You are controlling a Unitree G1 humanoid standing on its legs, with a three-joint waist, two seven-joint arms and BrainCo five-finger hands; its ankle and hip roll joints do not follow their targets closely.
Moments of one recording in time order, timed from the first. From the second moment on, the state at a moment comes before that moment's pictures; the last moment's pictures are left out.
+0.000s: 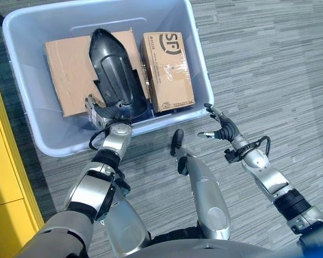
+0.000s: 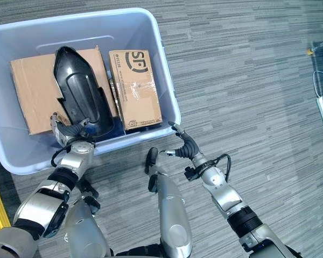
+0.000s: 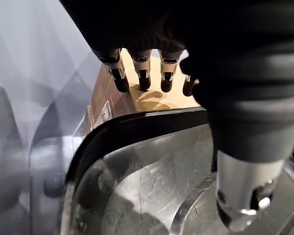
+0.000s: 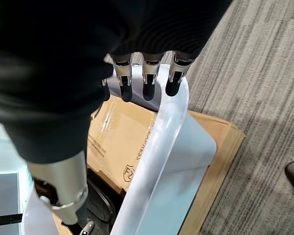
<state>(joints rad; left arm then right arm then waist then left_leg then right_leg) -0.74 0.34 -0.24 0.92 -0.26 0.06 0.90 -0.28 -0.52 0.44 0.11 0.19 -0.11 -0.08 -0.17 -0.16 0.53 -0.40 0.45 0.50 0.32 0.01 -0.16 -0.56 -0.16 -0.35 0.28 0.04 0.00</state>
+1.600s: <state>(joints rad) -0.72 0.21 -0.38 0.58 -0.34 0.04 0.88 -0.32 -0.48 0.45 0.11 0.20 -0.06 -0.04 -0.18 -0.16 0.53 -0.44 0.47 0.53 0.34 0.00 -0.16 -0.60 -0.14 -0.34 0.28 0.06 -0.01</state>
